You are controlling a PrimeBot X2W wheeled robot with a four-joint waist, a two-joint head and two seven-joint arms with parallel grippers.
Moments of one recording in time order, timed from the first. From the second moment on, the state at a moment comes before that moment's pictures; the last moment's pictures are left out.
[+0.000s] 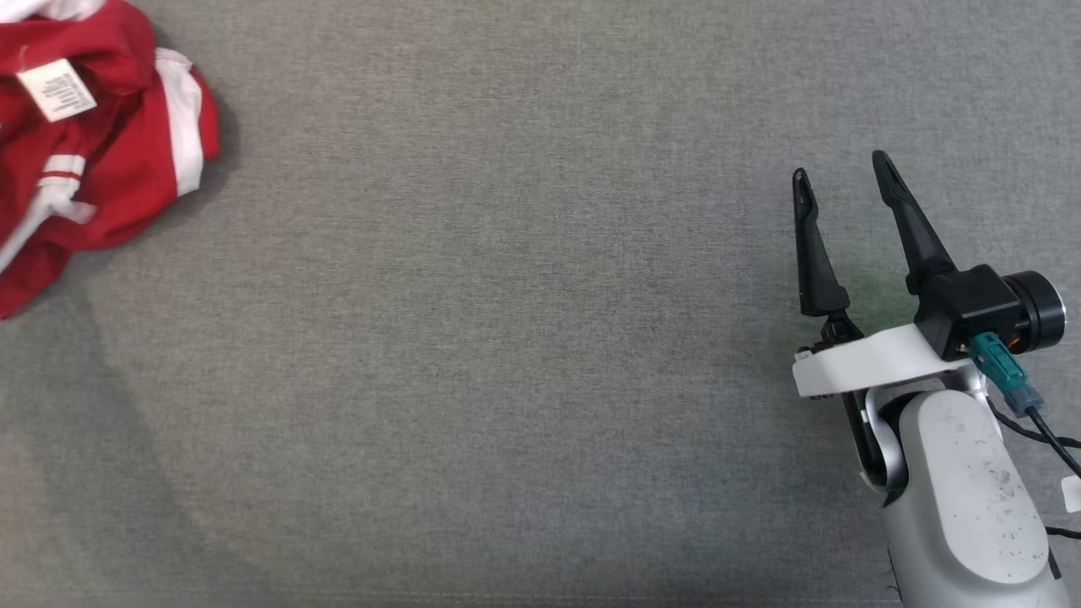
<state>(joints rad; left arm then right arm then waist) -0.92 0.47 0.13 0.73 -0.32 -0.08 -0.05 -0.34 -0.05 0.03 0.12 -0.03 0.13 -0.26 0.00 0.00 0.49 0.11</state>
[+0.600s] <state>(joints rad) -1.02 0.48 0.12 1.03 -0.43 -0.12 0.13 -0.34 -0.05 0.04 0.11 -0.03 0.13 -0.26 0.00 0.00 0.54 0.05</state>
